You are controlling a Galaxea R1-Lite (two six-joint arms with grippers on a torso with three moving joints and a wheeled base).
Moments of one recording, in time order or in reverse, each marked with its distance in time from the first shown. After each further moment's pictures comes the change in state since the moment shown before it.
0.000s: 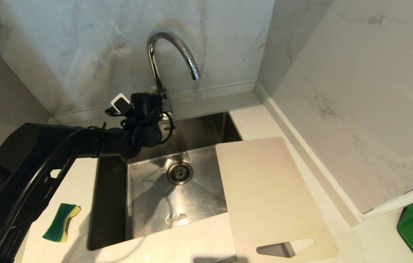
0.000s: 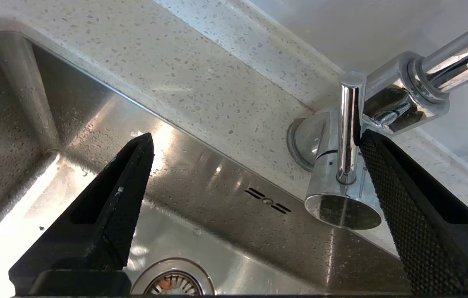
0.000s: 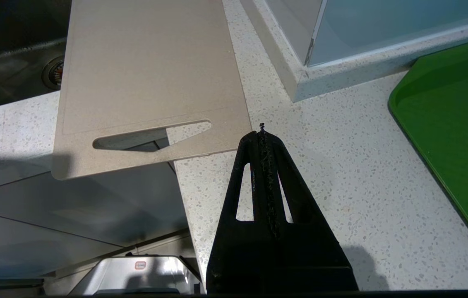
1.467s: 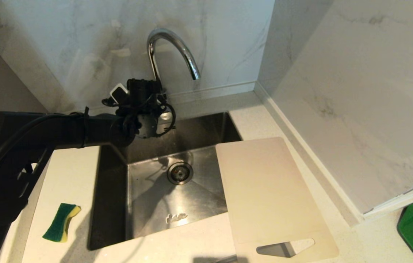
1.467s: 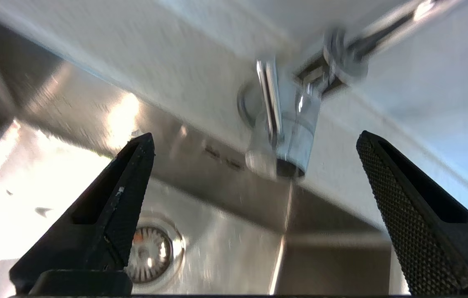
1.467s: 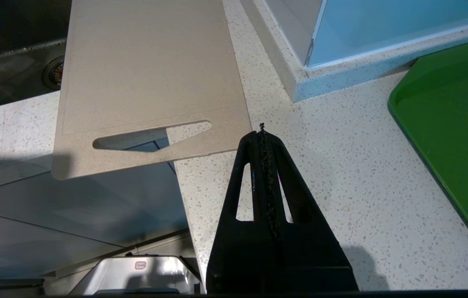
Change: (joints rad) left arm -0.047 -0.103 0.000 0.156 -0.131 -0.076; right arm 0.000 0.000 0.000 0.000 0.000 0.000
